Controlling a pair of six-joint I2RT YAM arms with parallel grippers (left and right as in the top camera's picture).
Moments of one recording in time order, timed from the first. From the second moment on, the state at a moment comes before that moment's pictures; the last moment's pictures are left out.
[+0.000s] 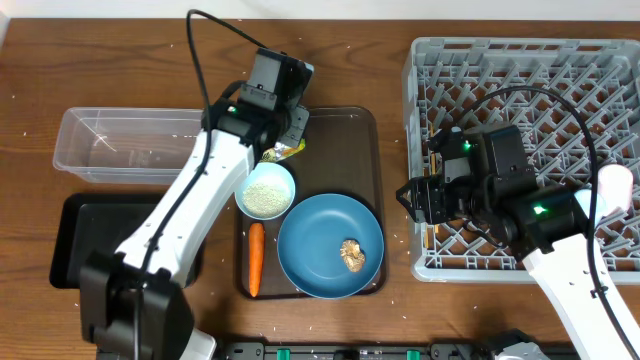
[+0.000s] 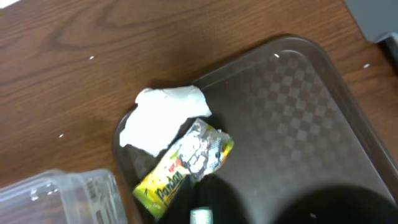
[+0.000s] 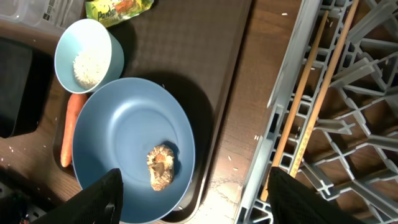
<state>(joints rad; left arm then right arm) -0.37 1.66 1.41 -0.72 -0.06 0.06 0.34 1.19 1.09 -0.92 -0.27 0.20</state>
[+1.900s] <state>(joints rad) -0.09 1.72 1.44 -0.81 -0.19 0.03 0.34 1.19 1.09 -0.94 -0.25 0.20</state>
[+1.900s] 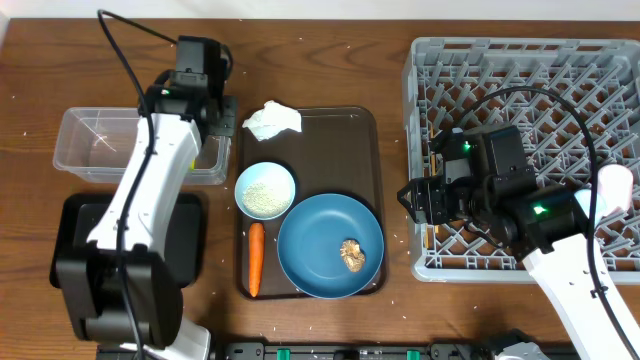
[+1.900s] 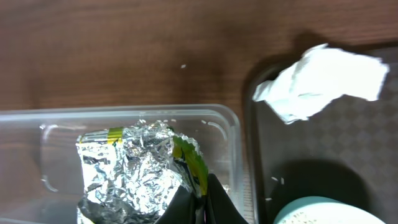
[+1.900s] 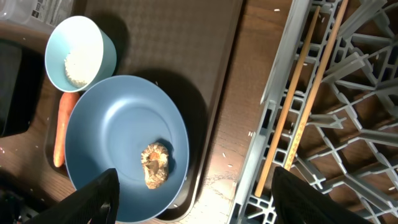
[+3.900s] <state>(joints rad) -0.24 1.88 1.43 -0.41 -0.12 -0.11 0.34 1.19 1.09 -0.98 -0.25 0.20</state>
